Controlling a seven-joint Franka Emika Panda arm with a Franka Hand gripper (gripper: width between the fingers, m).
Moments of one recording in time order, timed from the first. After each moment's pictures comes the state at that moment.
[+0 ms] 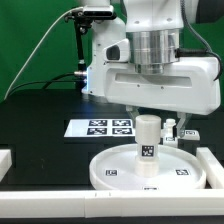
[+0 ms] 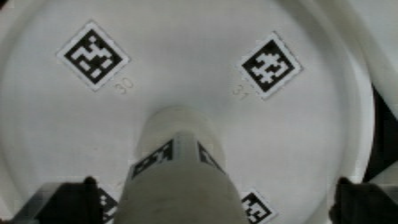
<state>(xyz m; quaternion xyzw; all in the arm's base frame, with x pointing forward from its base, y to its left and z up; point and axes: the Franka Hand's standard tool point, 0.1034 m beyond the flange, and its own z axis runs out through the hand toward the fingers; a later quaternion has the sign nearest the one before) 0.562 0.055 0.077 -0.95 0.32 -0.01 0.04</state>
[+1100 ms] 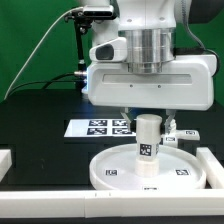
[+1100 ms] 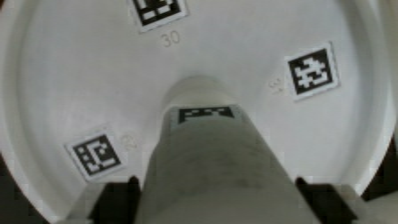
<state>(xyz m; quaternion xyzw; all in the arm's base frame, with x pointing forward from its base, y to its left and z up) 0.562 0.043 0.078 -0.96 0.28 -0.02 0.02</state>
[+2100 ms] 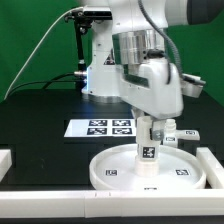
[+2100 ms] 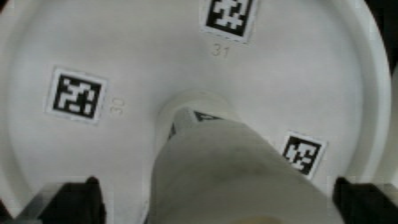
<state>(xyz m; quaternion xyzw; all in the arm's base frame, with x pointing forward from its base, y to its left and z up) 0.560 0.040 0.075 -0.87 0.49 -0.02 0.07</state>
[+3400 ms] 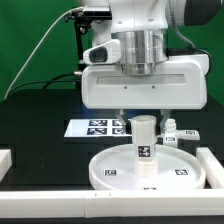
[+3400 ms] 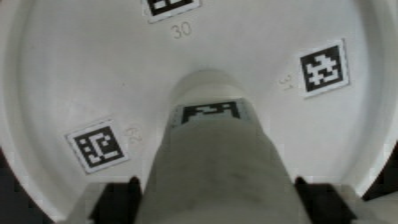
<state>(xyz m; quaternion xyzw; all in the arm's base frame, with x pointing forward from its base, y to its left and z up) 0.562 0.033 0.076 -0.98 0.19 -0.03 0.04</state>
